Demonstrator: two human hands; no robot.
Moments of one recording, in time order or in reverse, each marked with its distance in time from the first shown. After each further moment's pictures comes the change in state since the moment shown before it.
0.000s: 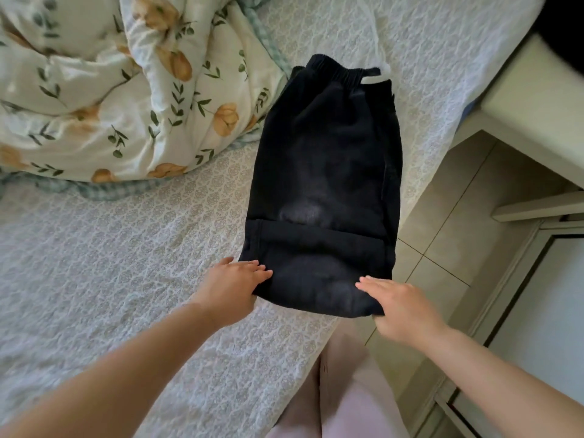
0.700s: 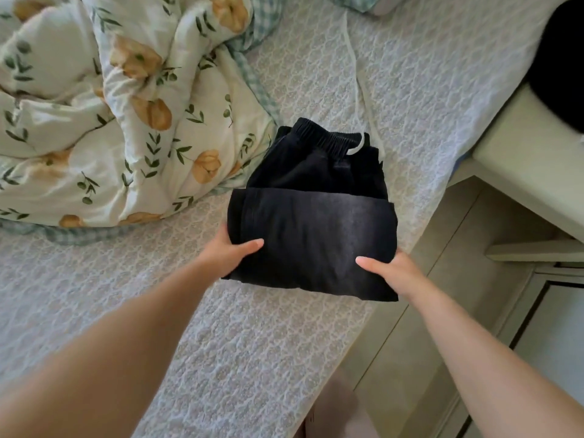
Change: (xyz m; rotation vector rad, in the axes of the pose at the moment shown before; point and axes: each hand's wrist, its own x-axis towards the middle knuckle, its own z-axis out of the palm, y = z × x) left_hand 0.123 -0.036 -0.071 -1.290 0.157 -0.532; right_hand 0.124 0.070 -0.069 1.160 0.111 0.459
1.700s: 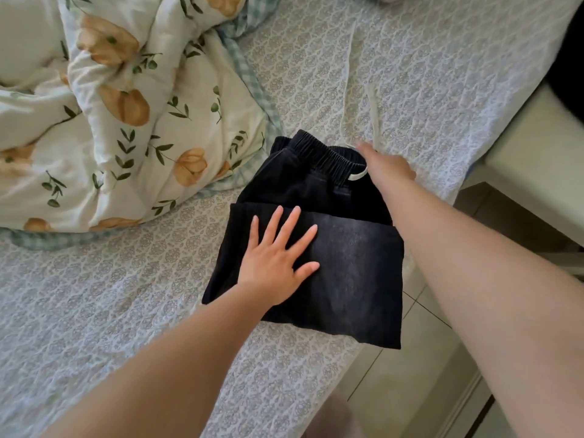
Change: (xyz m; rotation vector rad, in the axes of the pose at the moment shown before) left_hand 0.025 0.004 0.090 1.236 0.124 0.635; right_hand 0.108 -0.139 0.002 -0.295 0.435 0.119
